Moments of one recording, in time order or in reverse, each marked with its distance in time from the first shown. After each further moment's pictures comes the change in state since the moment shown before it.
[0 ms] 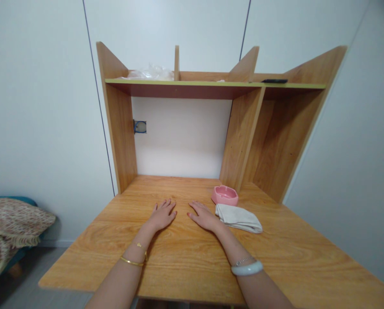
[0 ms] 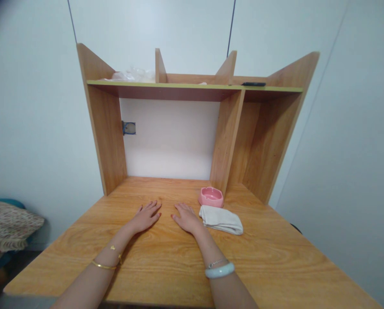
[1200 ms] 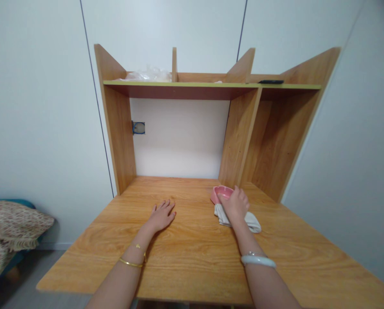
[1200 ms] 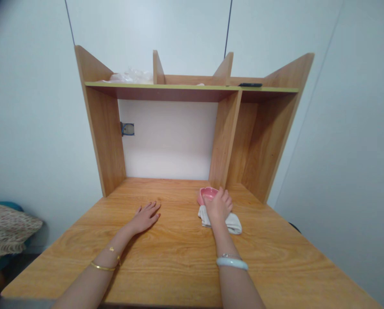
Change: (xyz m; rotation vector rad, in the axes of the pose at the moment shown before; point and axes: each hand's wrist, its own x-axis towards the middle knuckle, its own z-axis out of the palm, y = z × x) left_hand -0.001 0.000 0.000 -0.002 0.010 -0.008; right_hand -0.018 0.038 -0.056 -0.196 0.858 0.651
